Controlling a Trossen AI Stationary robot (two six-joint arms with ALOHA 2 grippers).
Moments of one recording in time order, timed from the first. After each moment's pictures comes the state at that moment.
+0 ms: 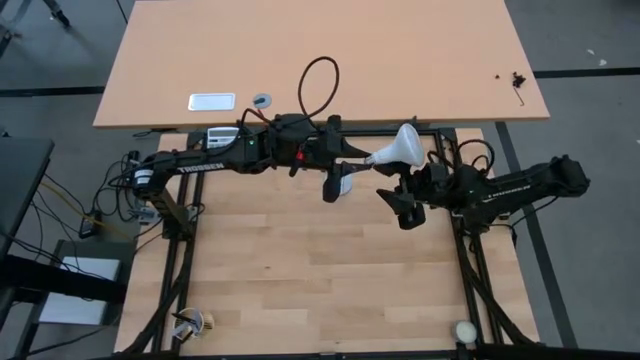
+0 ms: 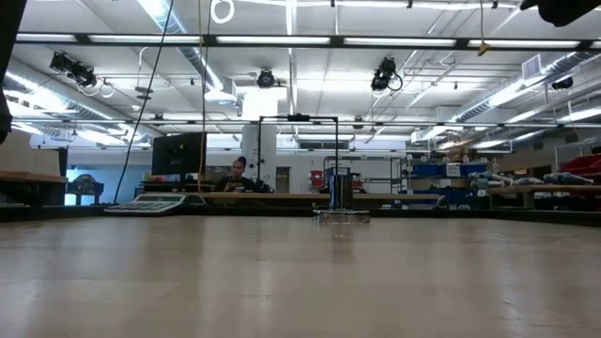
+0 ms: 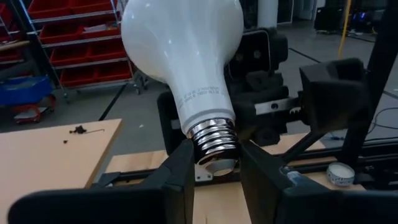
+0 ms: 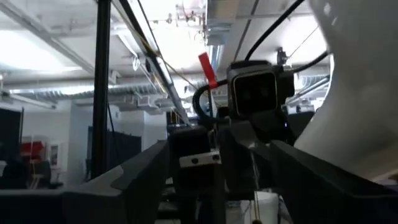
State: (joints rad) left arm 0.11 1.69 1.73 -0.12 0.16 0.13; right arm 0.07 1.05 0.58 1.01 0.08 0.02
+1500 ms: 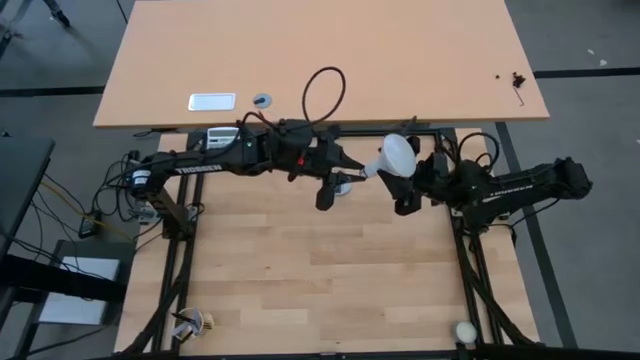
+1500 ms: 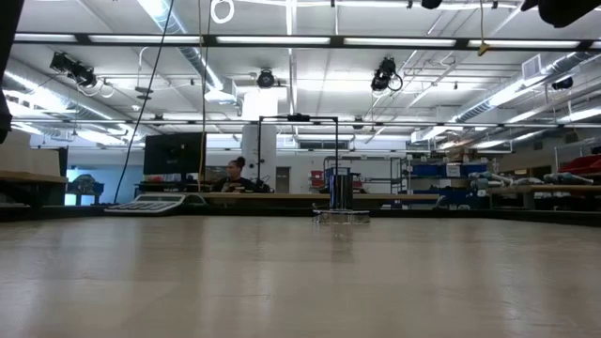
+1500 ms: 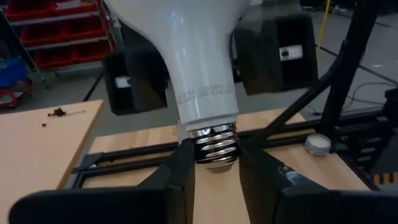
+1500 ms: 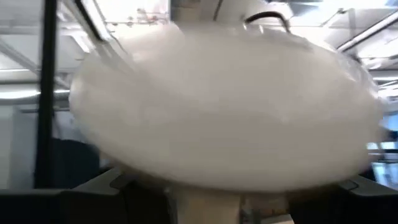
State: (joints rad) left arm 0.10 1.68 1.71 -0.24 0.19 0.15; right arm 0.02 1.02 0.58 1.01 0.19 0.00
